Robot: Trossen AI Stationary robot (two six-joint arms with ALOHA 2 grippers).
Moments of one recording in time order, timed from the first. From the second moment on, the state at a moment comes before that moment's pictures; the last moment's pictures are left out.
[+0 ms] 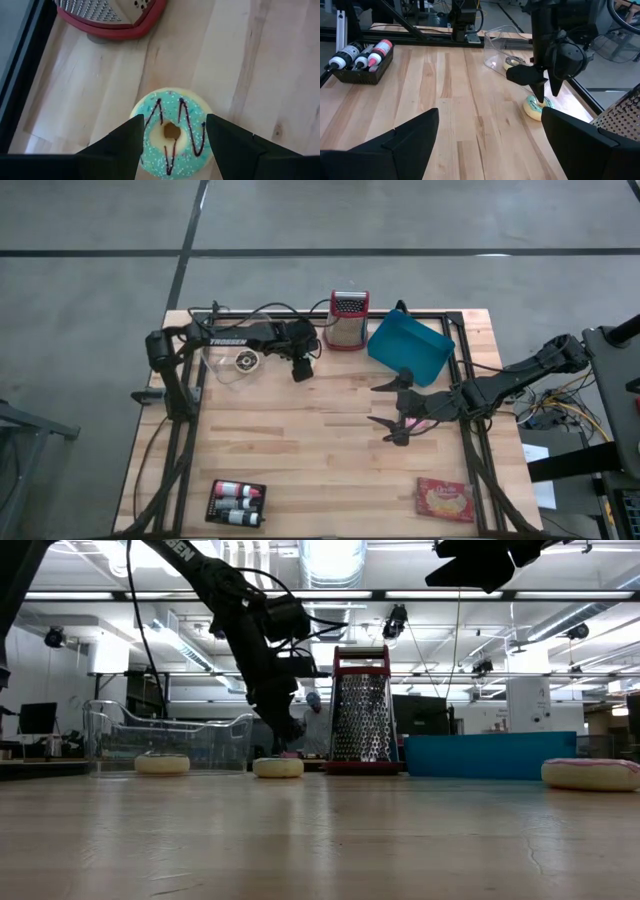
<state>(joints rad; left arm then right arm) 0.40 1.82 1.21 -0.49 -0.09 0.16 0.39 1.05 0.69 -0.05 0.55 0.13</state>
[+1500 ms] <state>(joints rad) 0.36 1.98 1.36 -0.67 -0.12 0.04 0.39 1.05 0.69 -0.05 0.55 0.13</state>
